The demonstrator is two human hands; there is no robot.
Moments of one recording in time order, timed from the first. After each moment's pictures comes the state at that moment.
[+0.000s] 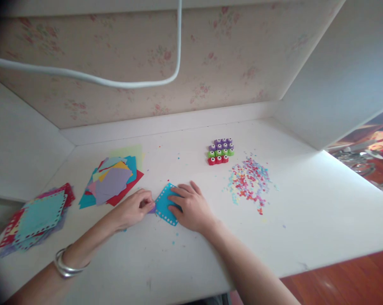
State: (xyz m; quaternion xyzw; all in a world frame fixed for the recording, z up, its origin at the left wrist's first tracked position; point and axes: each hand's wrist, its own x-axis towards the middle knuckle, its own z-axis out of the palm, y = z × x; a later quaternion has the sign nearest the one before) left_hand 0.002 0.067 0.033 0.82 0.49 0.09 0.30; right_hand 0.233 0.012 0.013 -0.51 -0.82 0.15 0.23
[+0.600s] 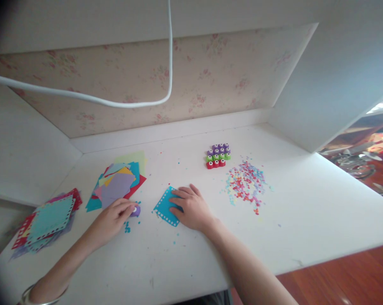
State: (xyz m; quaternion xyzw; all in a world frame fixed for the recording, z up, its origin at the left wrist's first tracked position) left_hand -0.065 0.046 0.031 0.80 0.53 0.17 0.22; right_hand 0.235 0.012 0.011 -0.50 -0.82 0.17 0.24
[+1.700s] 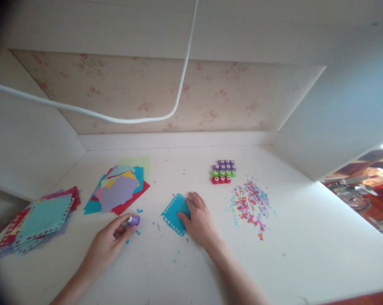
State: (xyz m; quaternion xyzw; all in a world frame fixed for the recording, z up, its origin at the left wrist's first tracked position) left_hand -0.064 0.009 0.004 0.70 0.60 0.29 0.25; right_hand 0.235 0.022 -0.005 -0.61 -0.74 0.13 0.25
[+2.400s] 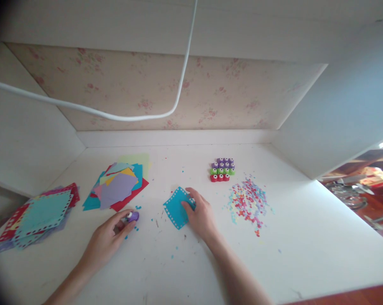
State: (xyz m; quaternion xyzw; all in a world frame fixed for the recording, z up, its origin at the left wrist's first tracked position) left_hand -0.064 0.009 0.001 0.71 0.61 0.27 0.22; right_hand 0.240 0.026 0.002 -0.63 -0.62 0.24 0.41
